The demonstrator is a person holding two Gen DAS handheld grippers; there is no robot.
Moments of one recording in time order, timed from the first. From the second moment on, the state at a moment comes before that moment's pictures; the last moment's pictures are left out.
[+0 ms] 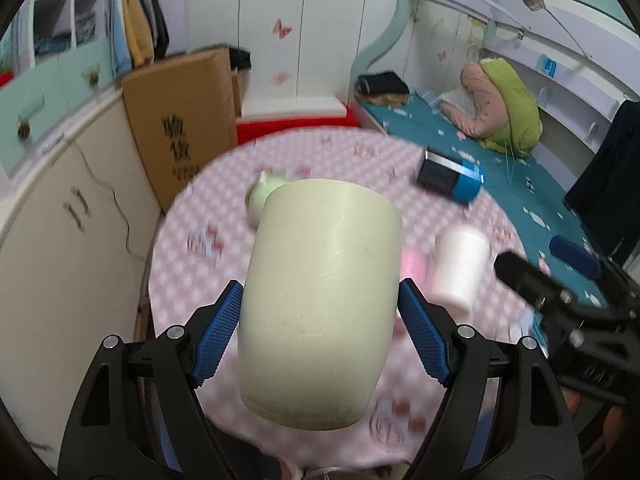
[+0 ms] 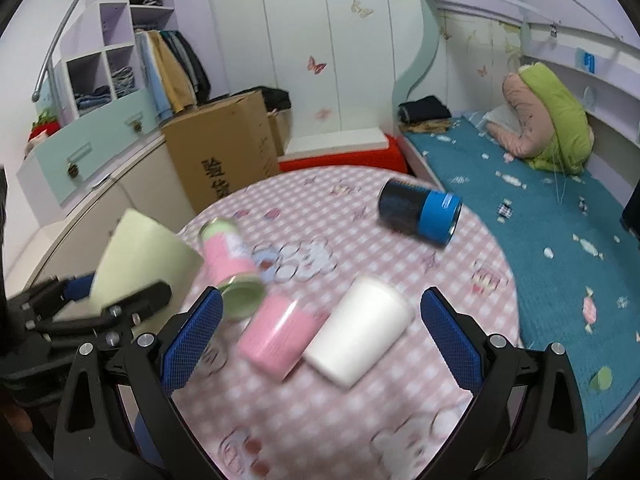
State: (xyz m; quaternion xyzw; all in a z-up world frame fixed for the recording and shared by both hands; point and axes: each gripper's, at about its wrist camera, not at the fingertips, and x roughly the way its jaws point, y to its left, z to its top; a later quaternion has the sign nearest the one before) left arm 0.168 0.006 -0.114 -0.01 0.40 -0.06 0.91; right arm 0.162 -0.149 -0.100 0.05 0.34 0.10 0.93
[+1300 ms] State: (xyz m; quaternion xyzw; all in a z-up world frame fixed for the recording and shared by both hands) left arm 0.190 -0.020 -0.177 -0.05 0.45 -0.07 0.89; right arm 0.171 -0.157 -0.144 0.04 0.39 0.08 0.92
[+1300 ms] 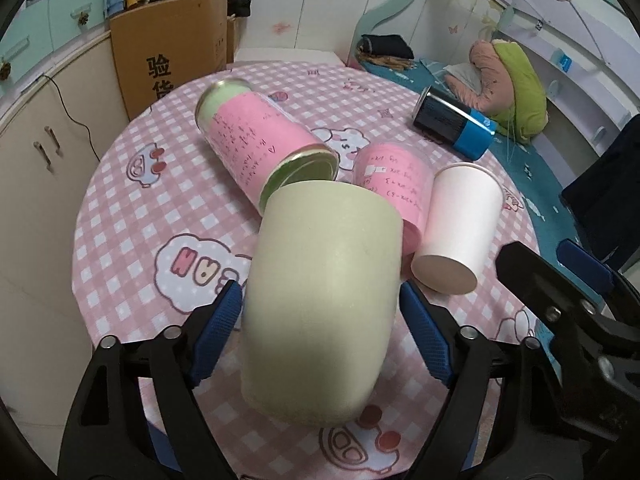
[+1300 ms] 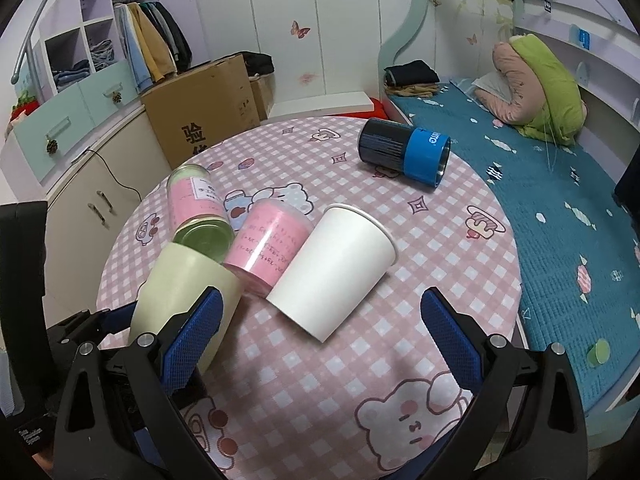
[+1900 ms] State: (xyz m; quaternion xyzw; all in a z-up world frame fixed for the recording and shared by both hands) left arm 0.137 0.081 -0.139 -0.03 0.40 0.02 0.92; right arm 0.168 -0.082 -0.138 0.08 0.42 0.13 0.89
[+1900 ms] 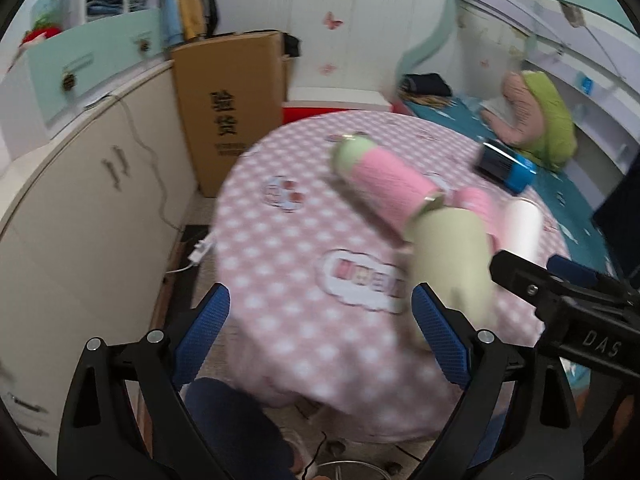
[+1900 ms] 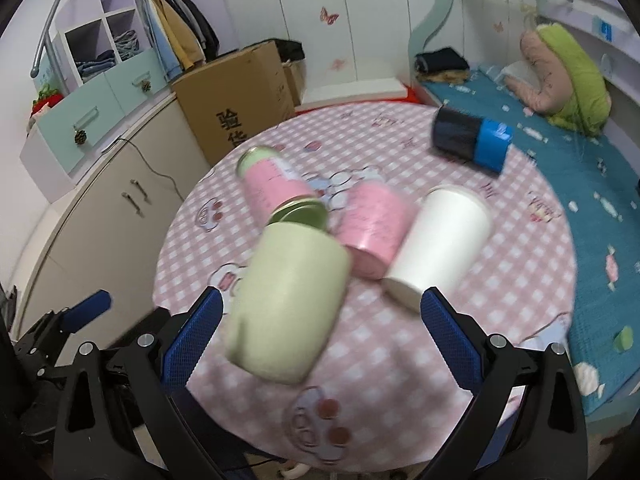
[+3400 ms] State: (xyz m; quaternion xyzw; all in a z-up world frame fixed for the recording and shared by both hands) left arm 0.185 0.105 -0.156 -0.05 0.41 -0.02 0.91; right arm 0.211 -0.053 -0.151 0.05 0.43 0.11 0.90
